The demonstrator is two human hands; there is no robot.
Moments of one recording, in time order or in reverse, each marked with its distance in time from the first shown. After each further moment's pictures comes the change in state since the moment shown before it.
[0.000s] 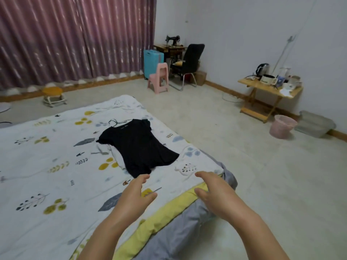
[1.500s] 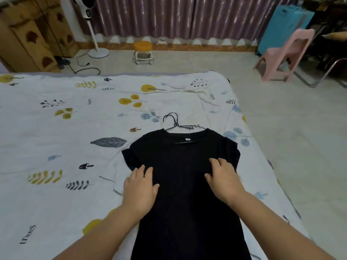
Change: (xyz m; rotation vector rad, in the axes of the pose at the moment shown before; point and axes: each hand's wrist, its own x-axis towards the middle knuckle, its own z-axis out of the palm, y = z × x) left_hand 0.622 -0.283 -0.027 0.619 0.276 -0.582; right_hand 0.785 -0.060 0.243 -0.382 -0.244 -0.424
